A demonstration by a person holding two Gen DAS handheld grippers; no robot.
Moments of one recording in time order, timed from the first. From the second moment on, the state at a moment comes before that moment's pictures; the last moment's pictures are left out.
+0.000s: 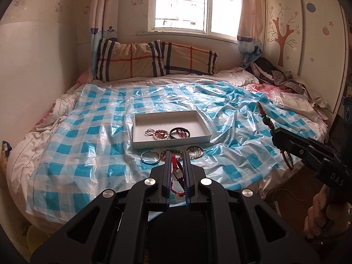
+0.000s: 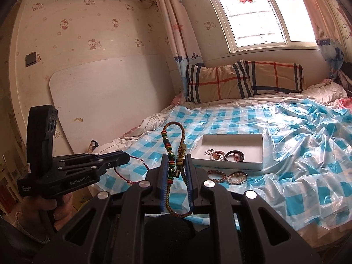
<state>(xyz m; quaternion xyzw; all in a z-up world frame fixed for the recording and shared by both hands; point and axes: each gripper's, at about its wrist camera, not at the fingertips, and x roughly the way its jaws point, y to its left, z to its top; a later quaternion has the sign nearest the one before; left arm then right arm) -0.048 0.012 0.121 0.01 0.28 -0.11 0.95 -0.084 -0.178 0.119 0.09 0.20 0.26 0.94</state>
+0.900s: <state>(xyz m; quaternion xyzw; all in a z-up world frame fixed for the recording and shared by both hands) -0.041 0.038 0.106 -0.01 0.30 -0.09 0.95 -0.055 -0.160 0.033 0.04 0.37 0.27 0.89</state>
